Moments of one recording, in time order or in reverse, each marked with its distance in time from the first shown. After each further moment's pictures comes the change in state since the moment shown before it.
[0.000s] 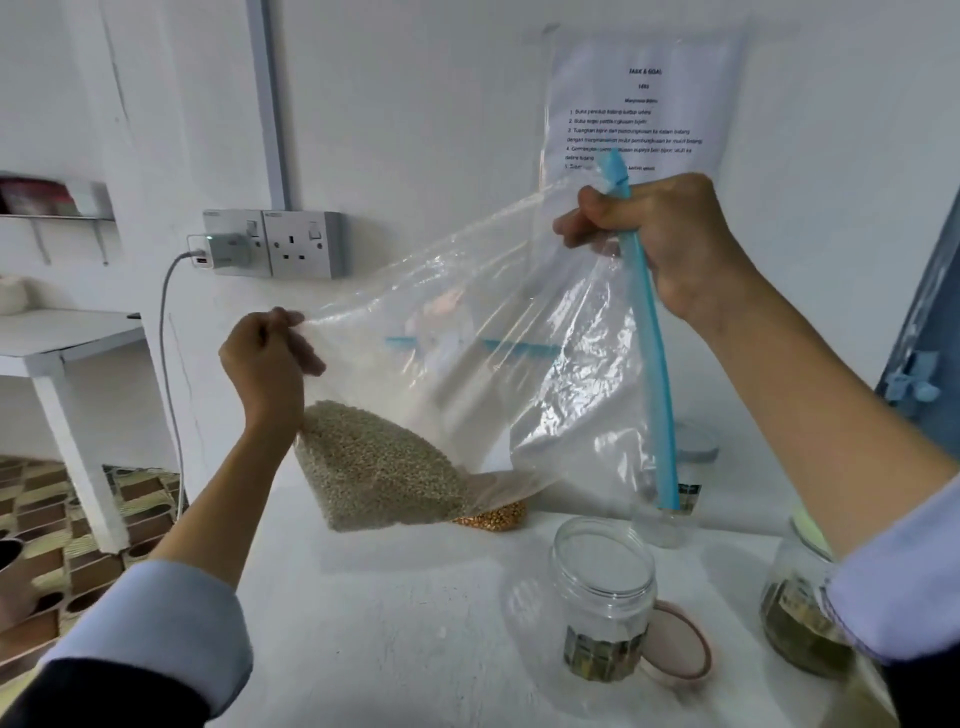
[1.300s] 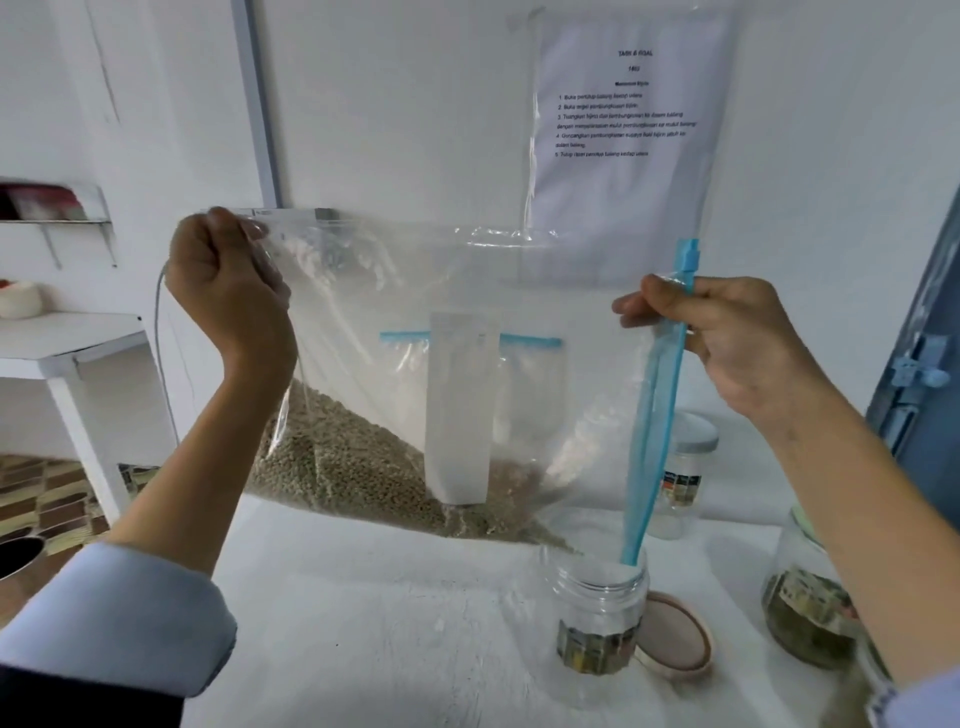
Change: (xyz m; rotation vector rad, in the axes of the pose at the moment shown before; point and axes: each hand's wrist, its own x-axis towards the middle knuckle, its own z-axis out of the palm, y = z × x) left_hand -0.005 0.079 0.031 -0.251 0.090 0.330; right_hand -0.058 0.042 -0.049 0.009 0.092 0.164
